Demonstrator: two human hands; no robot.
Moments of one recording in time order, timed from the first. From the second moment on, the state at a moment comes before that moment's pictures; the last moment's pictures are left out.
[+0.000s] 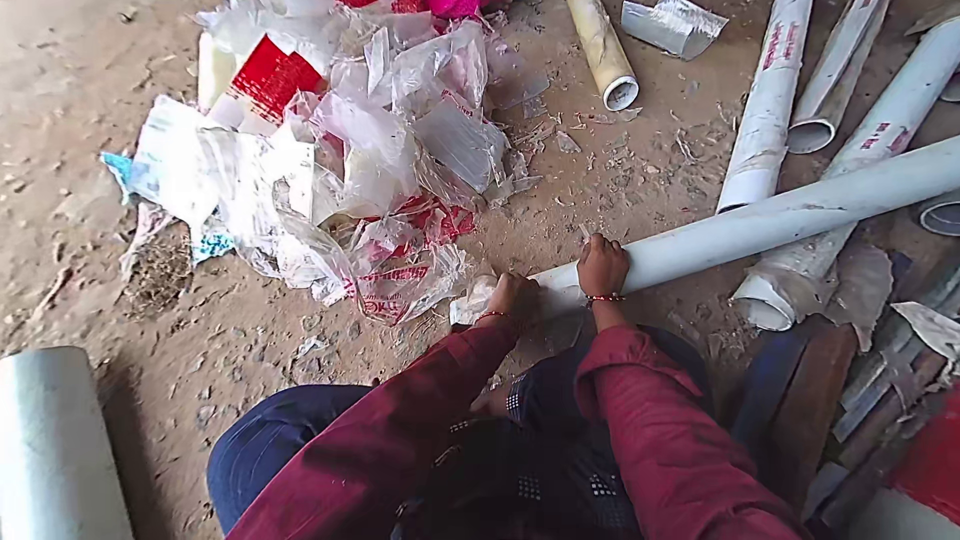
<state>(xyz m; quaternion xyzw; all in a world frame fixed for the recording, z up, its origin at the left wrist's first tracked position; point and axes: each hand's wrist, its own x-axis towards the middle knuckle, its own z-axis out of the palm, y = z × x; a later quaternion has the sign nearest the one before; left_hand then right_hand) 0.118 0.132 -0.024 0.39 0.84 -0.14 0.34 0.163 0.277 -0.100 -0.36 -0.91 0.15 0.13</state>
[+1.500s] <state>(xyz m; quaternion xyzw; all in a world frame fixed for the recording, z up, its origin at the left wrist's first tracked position) 0.161 0.092 -0.074 0.45 0.87 0.05 0.19 0.162 0.296 -0.064 -0.40 -0.90 0.15 0.03</state>
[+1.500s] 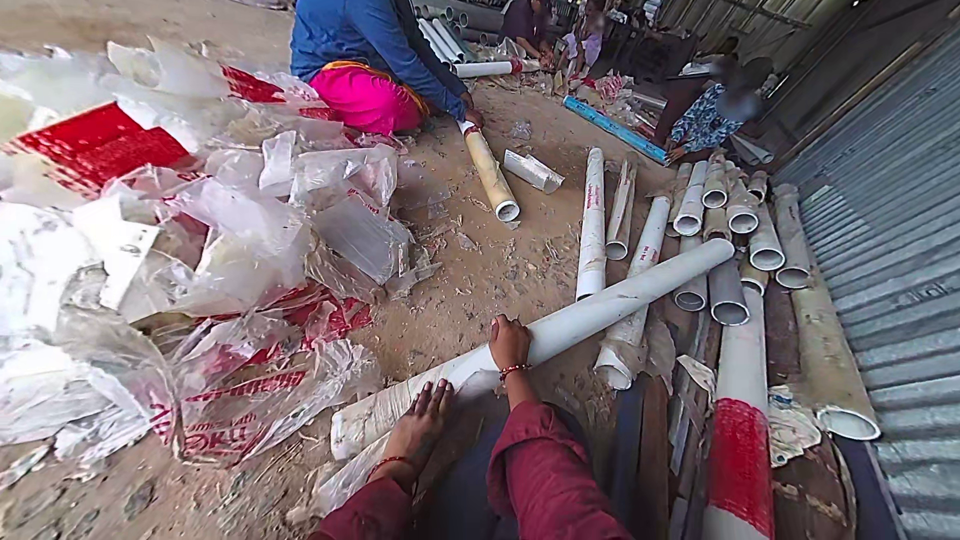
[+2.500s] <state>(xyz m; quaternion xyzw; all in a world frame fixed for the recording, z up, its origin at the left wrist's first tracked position) 0.081 0.063 -0.053 0.36 0.88 0.05 0.29 0.136 0.229 -0.097 -0.24 -0.94 0.16 0.19</state>
